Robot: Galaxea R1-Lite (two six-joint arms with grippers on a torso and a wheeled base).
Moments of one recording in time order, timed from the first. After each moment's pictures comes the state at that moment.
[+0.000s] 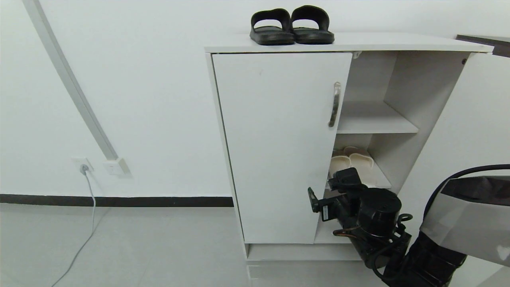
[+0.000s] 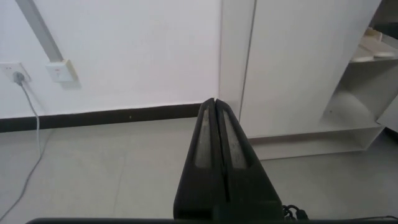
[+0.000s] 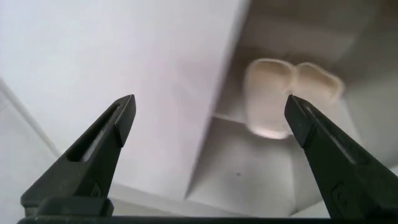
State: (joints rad) left arm 0.00 0.00 0.00 0.00 -0.04 0.04; right arm 0.68 2.15 -0.61 -1.50 -0.50 -0.11
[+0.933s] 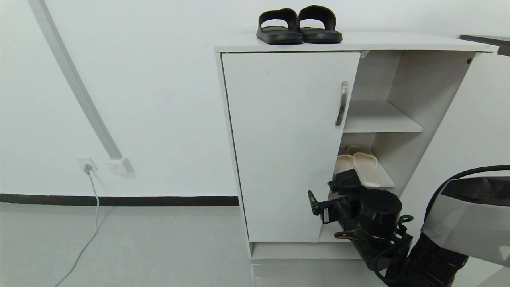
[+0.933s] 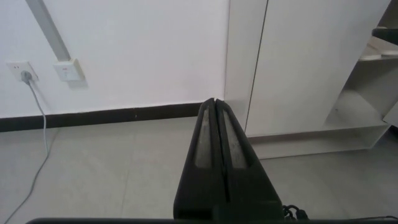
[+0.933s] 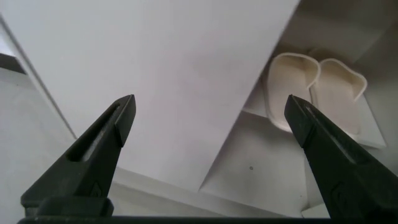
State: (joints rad) left arm 0.00 0.00 0.00 0.00 -0.04 0.04; right arm 0.68 2.15 -0.60 -1.51 -0.48 -0.11
